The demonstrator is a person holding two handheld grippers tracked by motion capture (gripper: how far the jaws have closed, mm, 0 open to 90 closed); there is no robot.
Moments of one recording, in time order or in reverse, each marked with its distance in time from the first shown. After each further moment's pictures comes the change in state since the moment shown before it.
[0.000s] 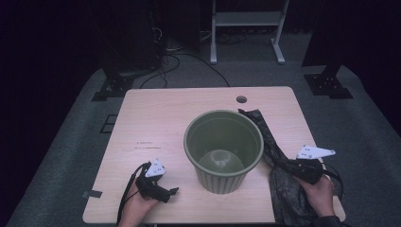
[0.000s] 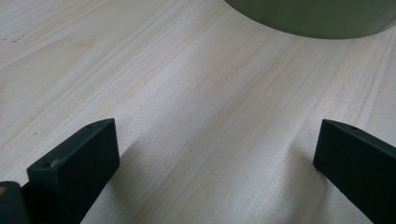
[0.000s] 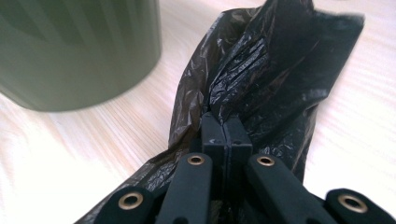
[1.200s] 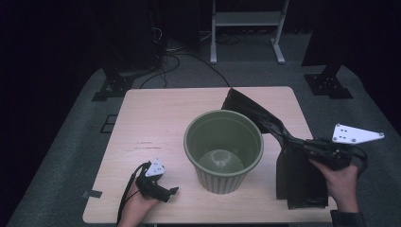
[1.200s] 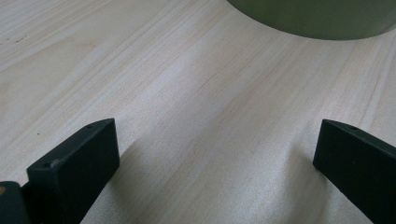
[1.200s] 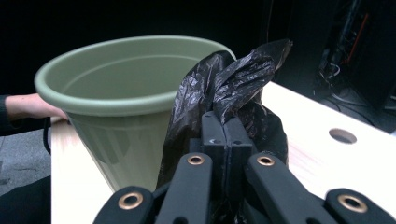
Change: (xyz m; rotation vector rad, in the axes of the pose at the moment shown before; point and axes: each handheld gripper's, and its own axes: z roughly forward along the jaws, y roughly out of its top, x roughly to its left) left arm 0.001 0.000 0.000 0.001 0.003 -0.002; right arm 0.011 0.088 -0.085 -0.313 0.182 -0.087
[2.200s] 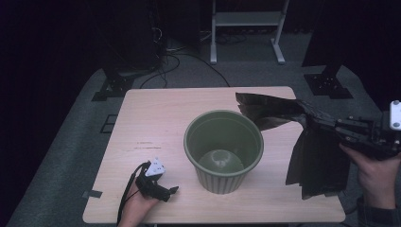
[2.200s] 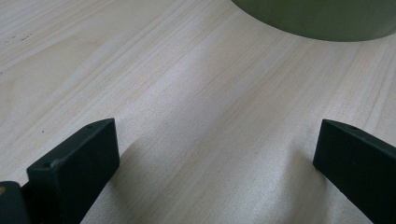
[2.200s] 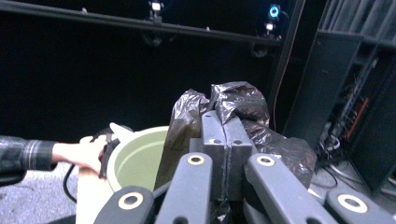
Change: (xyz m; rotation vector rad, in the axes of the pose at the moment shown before) left arm 0.000 0.000 0.000 -0.002 0.011 -0.015; right arm 0.034 0.105 -0.054 -0.188 0.069 -0.163
